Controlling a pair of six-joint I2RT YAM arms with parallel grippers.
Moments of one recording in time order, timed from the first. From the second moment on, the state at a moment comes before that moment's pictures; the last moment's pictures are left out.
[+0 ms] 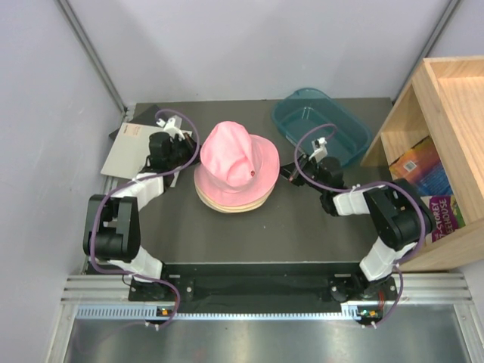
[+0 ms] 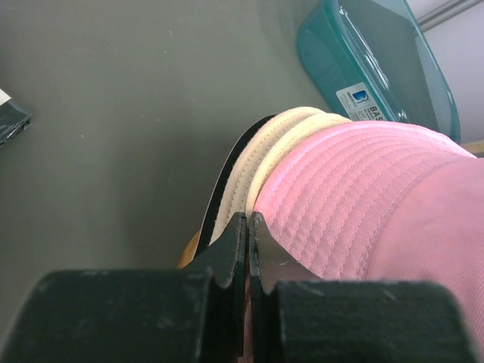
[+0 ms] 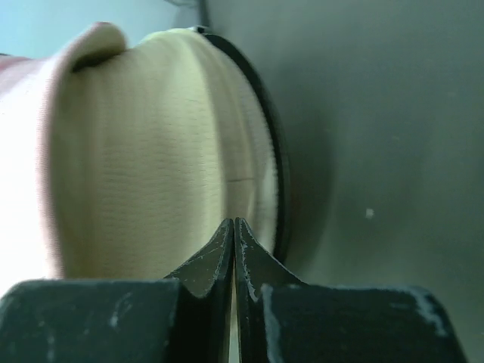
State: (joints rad) left arm -0.08 1.57 0.86 0.35 0.47 -0.55; right arm 0.38 1.68 0.59 0.92 -0.39 0.94
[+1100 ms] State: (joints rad) left arm -0.11 1.56 0.85 0.36 0.43 -0.53; right arm 0.30 1.60 0.65 1.04 -0.59 0.97
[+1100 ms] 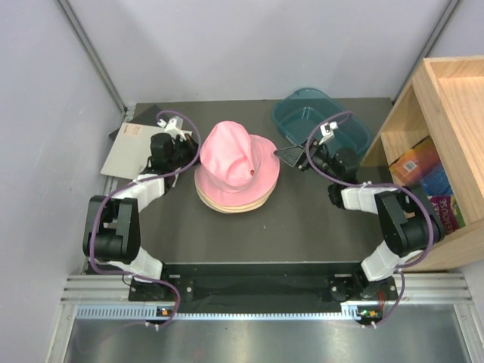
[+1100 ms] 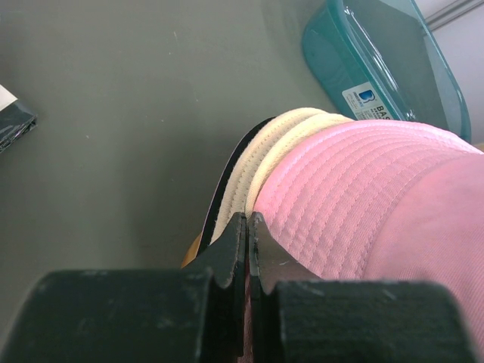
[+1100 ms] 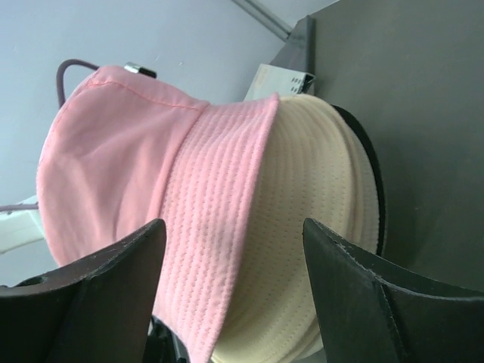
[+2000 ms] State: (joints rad) left arm -0.13 1.55 0.85 0.34 0.38 -0.50; right arm 0.34 1.80 0.73 1.20 -0.68 1.08
